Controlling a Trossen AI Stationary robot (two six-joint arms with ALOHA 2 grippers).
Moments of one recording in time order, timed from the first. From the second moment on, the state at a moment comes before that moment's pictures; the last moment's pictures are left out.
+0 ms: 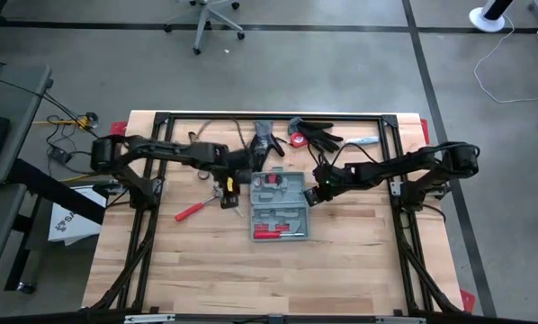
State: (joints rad) left arm 0.19 1.61 1.01 -0.69 0.21 0.08; right arm -0.10 1.51 0.61 -0.06 -0.11 0.99
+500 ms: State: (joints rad) left arm 0.37 1.55 0.91 -0.70 0.13 0.26; right arm -0.10 1.43 0.61 -0.01 0.01 0.92
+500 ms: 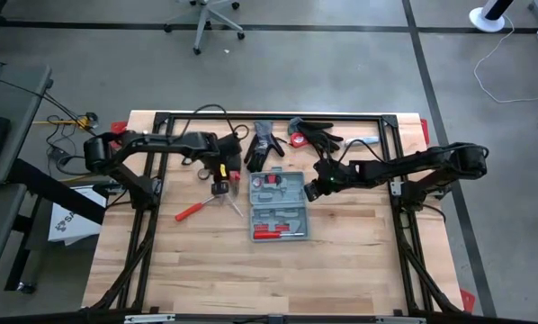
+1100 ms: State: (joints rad) left arm 0.32 1.54 0.91 -0.87 0.22 0.01; right arm -0.06 1.43 0.61 -0.01 0.01 0.93
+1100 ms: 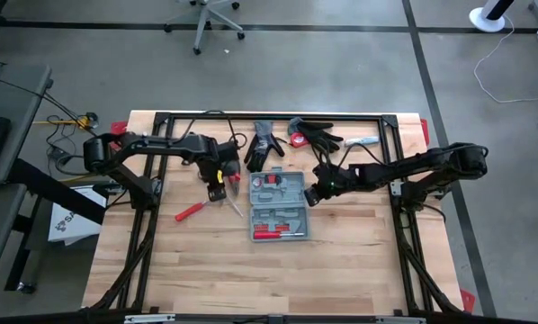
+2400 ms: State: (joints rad) left arm 0.14 1.35 0.56 -0.54 0.00 -0.44; right arm 0.01 1.43 0.61 -0.01 0.13 0.92
